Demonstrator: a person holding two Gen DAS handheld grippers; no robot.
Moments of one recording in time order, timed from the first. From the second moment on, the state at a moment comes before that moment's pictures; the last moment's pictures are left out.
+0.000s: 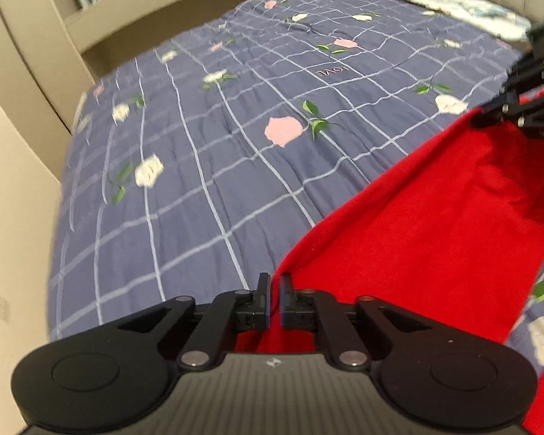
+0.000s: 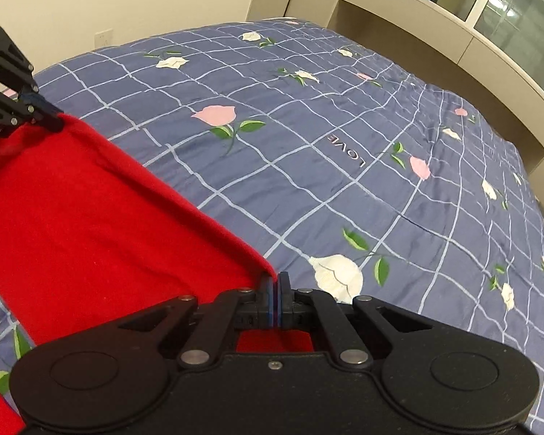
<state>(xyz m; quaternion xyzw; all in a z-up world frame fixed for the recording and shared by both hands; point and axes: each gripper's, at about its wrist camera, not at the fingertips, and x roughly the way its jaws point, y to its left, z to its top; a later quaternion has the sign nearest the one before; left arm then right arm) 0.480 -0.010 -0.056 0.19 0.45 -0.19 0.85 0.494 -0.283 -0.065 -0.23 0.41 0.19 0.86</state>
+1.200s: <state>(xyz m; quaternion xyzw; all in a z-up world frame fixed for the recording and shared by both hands) 0.458 0.132 -0.051 0.17 0.54 -0.14 0.82 0.523 -0.227 -0.084 -0.19 0.45 0.27 0.83</state>
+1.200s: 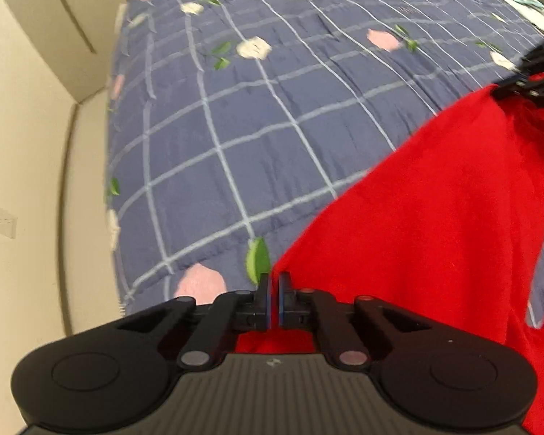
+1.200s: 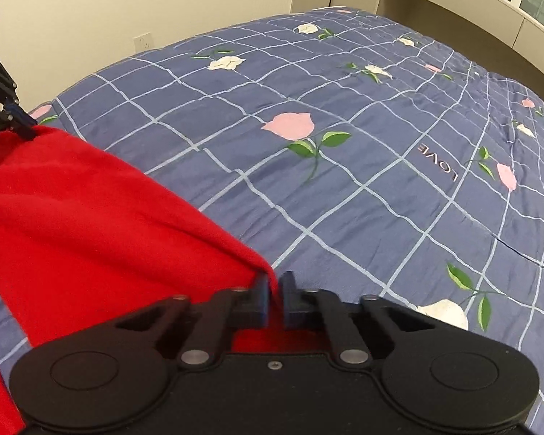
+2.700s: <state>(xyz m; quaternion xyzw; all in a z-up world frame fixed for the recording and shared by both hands) 0.093 0.068 -0.011 0.20 0.30 -0.03 0.93 0.154 -0.271 -0.013 -0.22 0.30 0.22 0.90</state>
